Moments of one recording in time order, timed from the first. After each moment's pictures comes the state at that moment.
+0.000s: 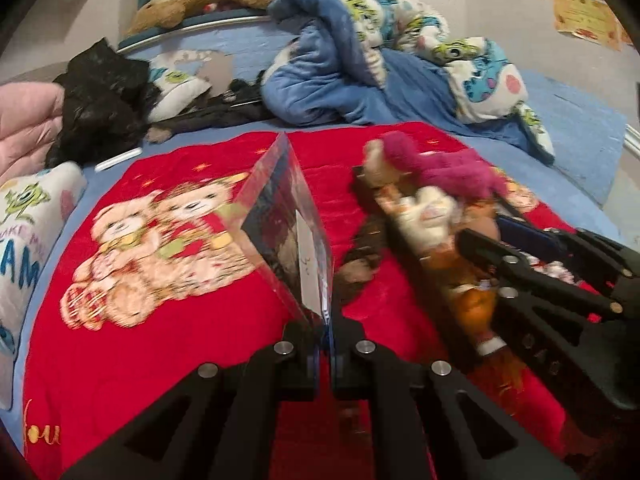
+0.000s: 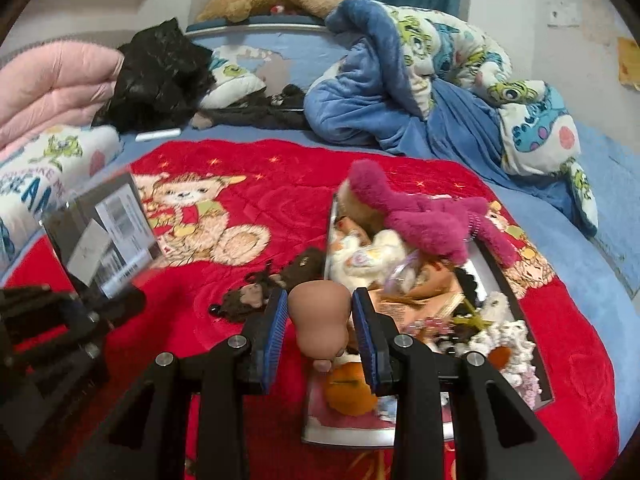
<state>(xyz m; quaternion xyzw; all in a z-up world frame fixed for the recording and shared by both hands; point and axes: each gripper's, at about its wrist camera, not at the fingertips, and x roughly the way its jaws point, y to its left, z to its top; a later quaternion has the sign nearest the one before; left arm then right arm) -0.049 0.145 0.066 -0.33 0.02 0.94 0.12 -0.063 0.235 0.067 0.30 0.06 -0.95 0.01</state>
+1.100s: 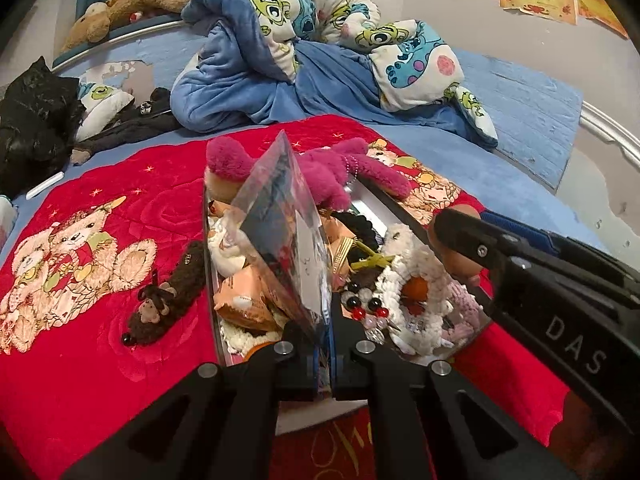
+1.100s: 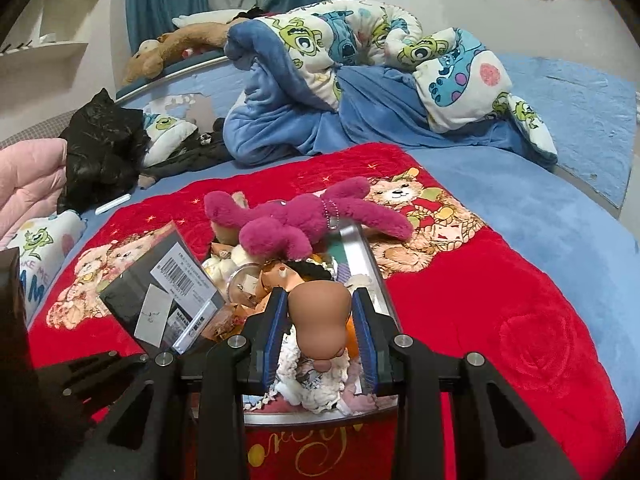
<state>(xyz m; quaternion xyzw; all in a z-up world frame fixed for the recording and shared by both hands) -0.059 0.293 0.066 -0.34 0.02 0.92 0.20 -0.041 0.389 0.085 0.29 -0.06 -0.95 -0.04</state>
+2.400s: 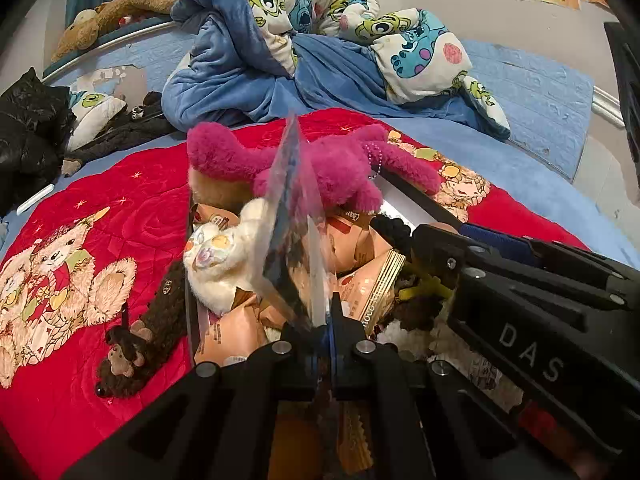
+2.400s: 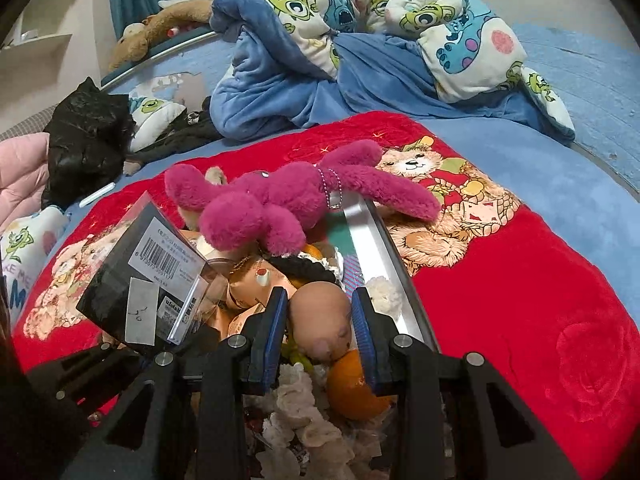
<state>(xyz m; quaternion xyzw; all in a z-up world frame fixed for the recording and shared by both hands) -0.114 0.310 0.031 -0.33 0.05 0.92 0.20 -0.107 0.394 0.039 0.32 -0.08 -0.94 -0.04</state>
